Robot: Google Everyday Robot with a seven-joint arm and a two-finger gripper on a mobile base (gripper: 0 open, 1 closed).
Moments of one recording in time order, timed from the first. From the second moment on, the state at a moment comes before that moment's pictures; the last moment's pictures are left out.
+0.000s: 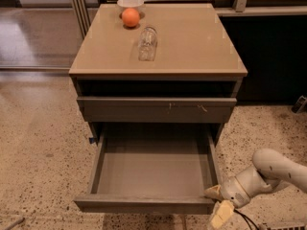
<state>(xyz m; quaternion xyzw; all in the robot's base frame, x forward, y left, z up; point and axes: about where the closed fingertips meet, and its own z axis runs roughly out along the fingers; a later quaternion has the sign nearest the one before) 0.365 -0.177 0.485 -0.44 0.77 0.46 0.08</state>
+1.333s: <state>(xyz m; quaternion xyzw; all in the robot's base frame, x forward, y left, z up) 0.307 -0.182 0.505 -0.42 0.76 0.50 0.04</state>
